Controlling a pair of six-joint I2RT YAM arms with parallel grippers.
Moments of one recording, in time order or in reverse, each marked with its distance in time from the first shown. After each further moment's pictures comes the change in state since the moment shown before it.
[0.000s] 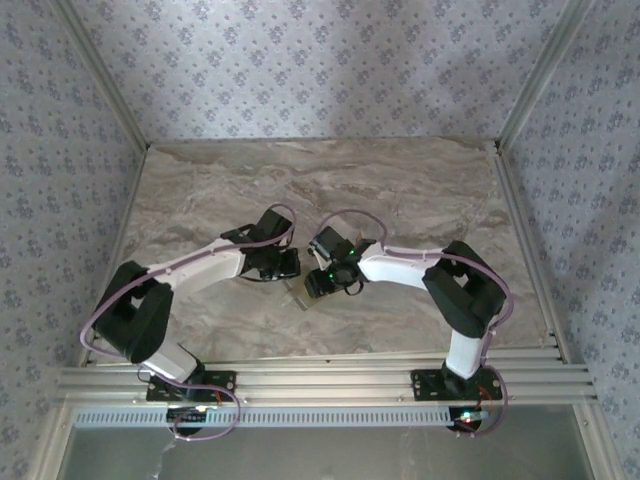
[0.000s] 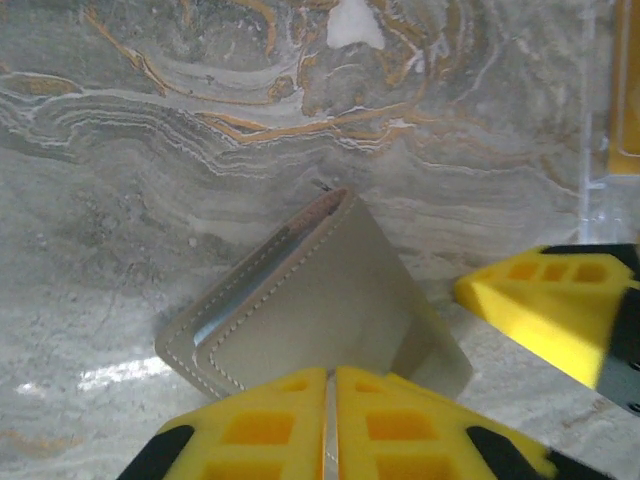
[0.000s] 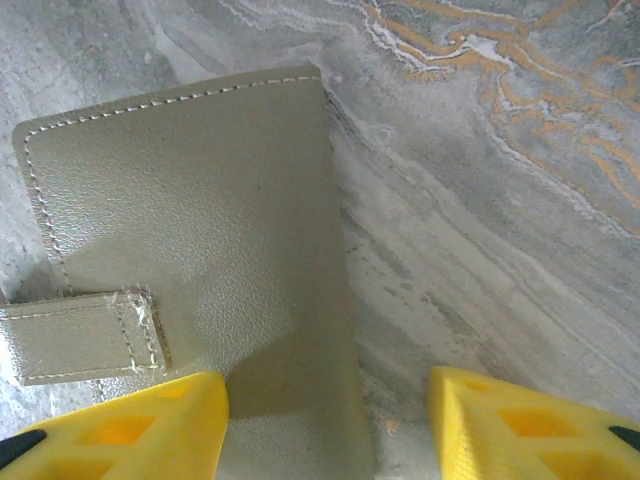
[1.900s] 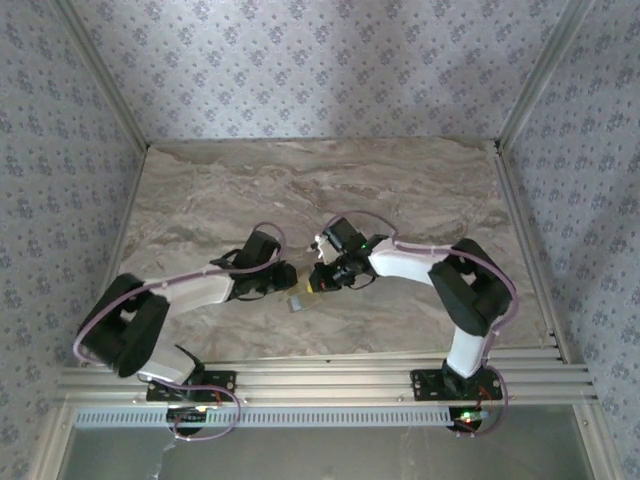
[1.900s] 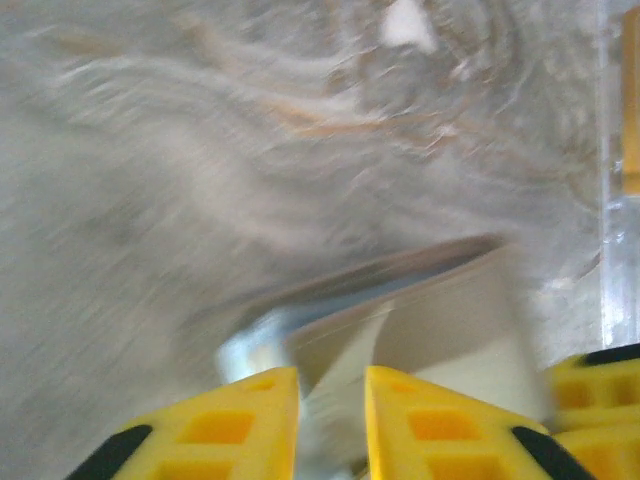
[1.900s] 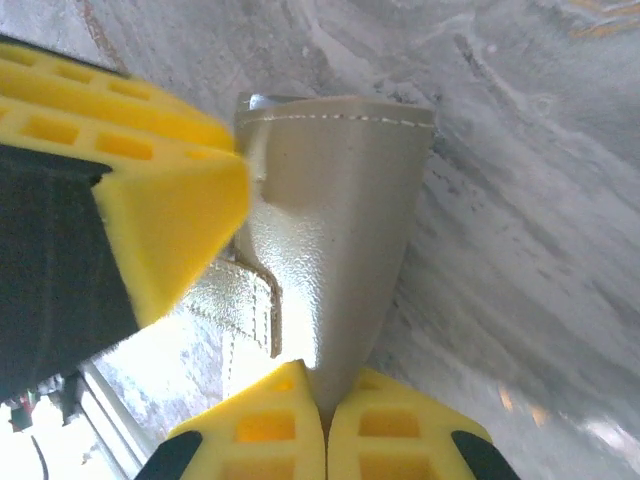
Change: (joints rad) left arm 0.029 -0.146 -0.322 0.336 -0.011 -0.051; right arm -0.085 -0.051 -0.037 0.065 -0.329 0.074
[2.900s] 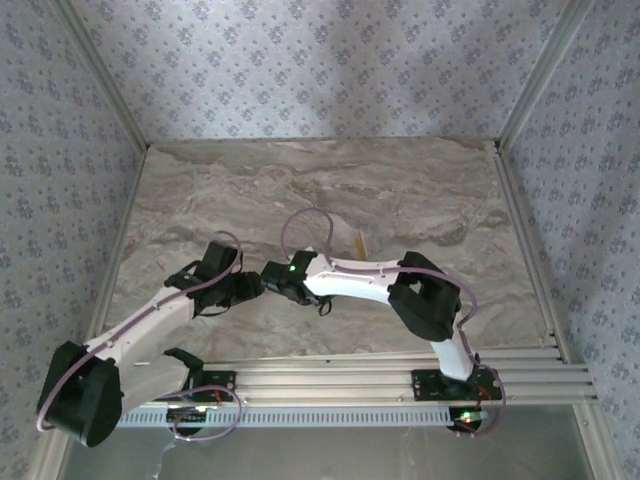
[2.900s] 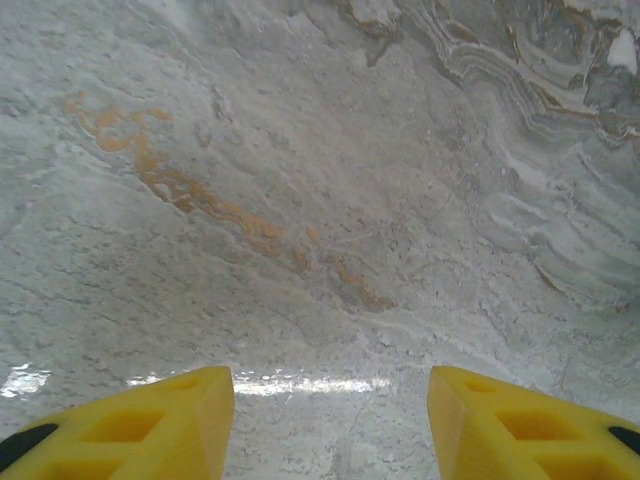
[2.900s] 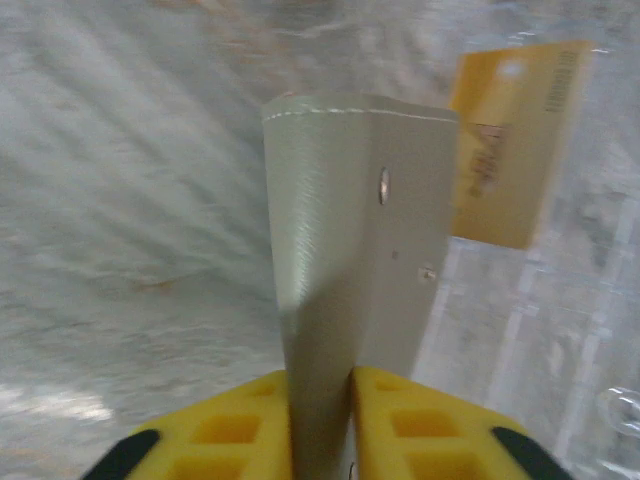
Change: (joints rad) left arm 0.165 -0.363 -0.083 -0.362 -0.084 0.027; right arm 0.386 0.268 0.481 -0.818 1.077 0.116
